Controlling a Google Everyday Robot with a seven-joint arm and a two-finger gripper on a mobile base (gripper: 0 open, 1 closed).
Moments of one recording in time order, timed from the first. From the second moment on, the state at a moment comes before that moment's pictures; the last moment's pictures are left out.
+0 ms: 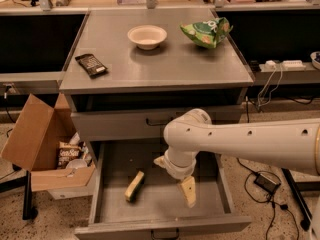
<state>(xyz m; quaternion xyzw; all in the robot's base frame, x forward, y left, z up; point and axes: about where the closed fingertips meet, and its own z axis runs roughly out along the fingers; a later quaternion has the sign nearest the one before) 0.473 -0.061 0.549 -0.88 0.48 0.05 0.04</state>
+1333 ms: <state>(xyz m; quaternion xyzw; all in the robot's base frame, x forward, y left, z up) 0.521 -0.017 0.473 -0.91 0.40 0.04 0.08</state>
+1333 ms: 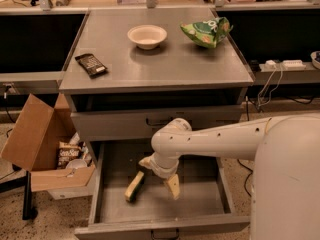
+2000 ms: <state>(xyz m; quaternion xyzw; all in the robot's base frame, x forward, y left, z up) 0.544 0.020 0.412 -0.93 0.35 0.05 0.13</state>
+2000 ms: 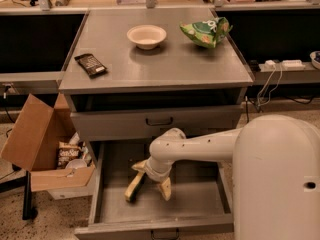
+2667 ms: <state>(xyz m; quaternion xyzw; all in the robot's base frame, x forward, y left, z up) 0.546 0.046 0.392 -0.94 0.32 0.06 0.14</state>
